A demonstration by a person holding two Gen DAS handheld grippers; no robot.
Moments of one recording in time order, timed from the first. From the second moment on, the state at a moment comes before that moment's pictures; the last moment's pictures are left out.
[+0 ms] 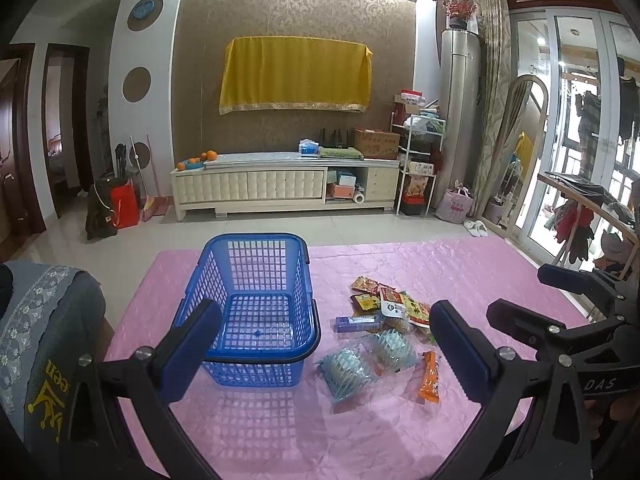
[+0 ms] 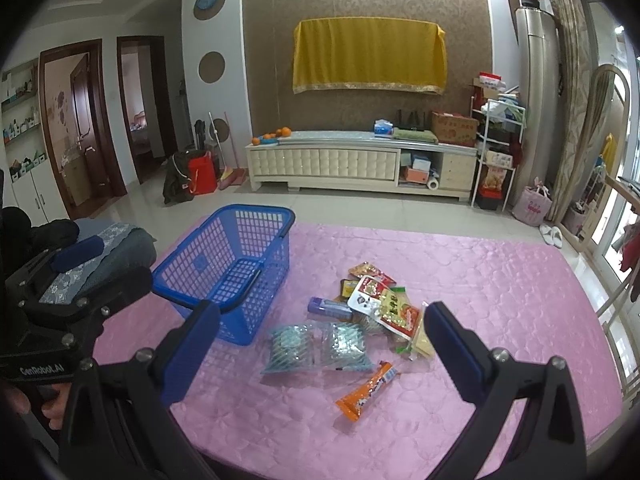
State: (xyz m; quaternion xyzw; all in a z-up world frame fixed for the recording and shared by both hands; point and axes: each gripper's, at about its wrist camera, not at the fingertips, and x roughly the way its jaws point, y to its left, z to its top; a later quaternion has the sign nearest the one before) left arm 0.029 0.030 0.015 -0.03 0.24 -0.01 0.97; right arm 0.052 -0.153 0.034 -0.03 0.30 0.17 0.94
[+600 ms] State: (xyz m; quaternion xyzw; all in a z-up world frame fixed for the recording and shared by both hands) left arm 0.028 0.031 0.012 -0.03 0.25 -0.02 0.97; right arm 0.053 -0.153 0.036 -0.03 0.30 0.17 0.94
